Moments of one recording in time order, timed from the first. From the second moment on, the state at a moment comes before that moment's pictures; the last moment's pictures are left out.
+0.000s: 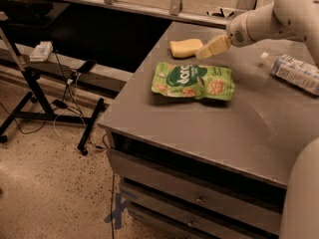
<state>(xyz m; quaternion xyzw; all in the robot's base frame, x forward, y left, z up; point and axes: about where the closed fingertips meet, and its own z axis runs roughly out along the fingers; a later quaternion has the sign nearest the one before) 0.777 -0.191 0.888 -0.40 0.79 0.12 0.45</state>
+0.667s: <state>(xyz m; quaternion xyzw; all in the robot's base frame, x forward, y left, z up) 0.800 -0.172 0.859 -0.38 0.79 0.15 0.46</state>
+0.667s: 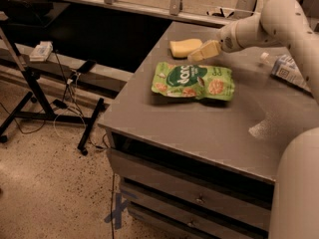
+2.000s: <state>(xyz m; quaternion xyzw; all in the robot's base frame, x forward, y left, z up) 0.791 -0.154 0.865 -0.39 0.76 0.19 0.48</state>
